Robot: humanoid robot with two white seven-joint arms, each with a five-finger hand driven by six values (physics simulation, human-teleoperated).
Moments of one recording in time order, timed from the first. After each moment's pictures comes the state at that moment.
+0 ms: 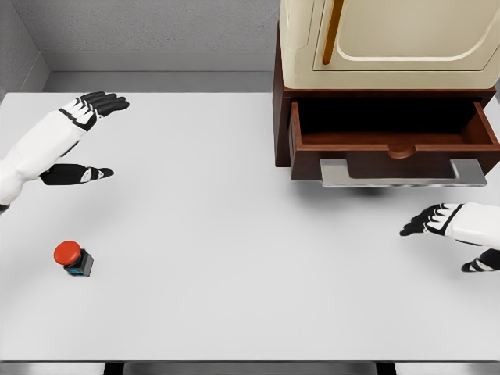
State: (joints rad) left arm -0.18 0.79 -0.23 -1.60 -0.29 -0.61 -0.03; right arm 0.13 -1.17 0.05 -1.76 0.10 -0.61 0.61
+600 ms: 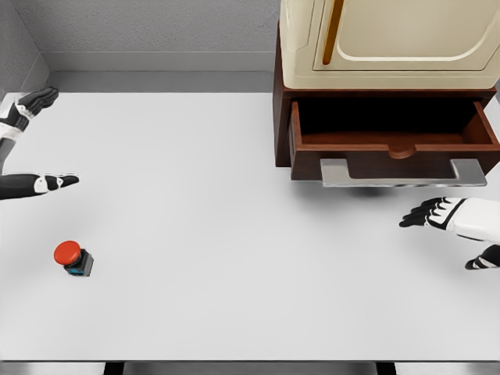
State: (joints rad) left arm 0.08 0.95 -0.20 -1.69 0.40 -0.61 -0.02; right arm 0.13 -1.16 0.03 -1.76 0.10 -0.61 0.61
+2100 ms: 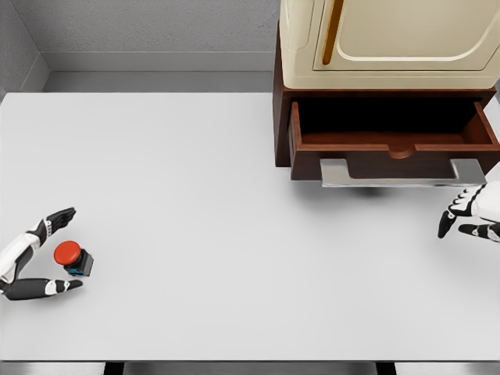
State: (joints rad) left arm 0.36 0.96 -0.28 -1.57 0.38 -0.61 0.01; right arm 0.19 -1.21 -0.09 -1.76 -0.04 -0.62 0.61
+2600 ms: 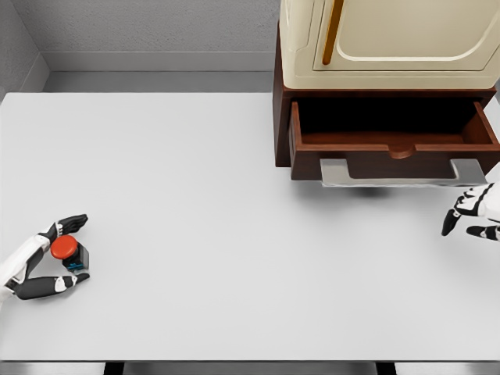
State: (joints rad) left arm 0.31 0.95 -0.35 -1.54 0.38 -0.61 0.01; right arm 0.24 -1.22 -0.15 -1.76 -0.03 -0.65 0.62
